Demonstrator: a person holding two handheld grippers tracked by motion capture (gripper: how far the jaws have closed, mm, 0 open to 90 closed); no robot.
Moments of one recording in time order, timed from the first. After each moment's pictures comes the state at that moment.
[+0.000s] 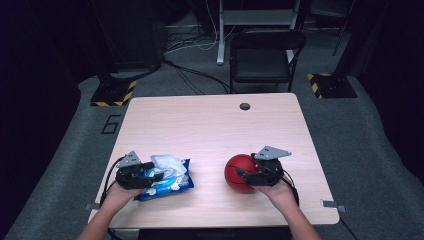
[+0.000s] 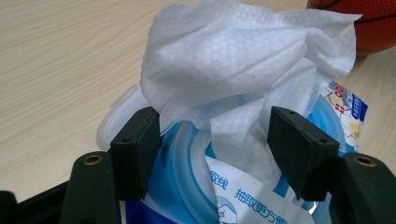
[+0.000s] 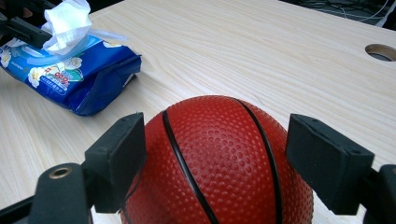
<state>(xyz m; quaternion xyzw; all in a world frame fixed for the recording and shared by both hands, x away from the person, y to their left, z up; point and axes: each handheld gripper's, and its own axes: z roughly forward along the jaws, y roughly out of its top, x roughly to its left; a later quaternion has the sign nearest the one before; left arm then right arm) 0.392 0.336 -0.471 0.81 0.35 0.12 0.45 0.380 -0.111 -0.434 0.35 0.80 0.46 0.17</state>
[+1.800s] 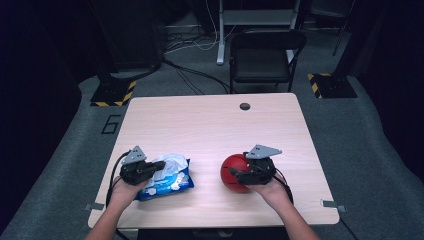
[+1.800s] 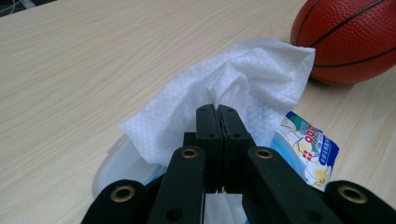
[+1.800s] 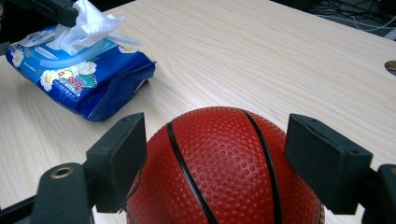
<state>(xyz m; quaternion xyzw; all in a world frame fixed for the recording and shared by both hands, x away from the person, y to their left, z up) 0.389 0.310 -0.441 0.82 0.34 0.16 0.44 0.383 -0.091 -0.430 0.33 0.81 0.46 0.17</state>
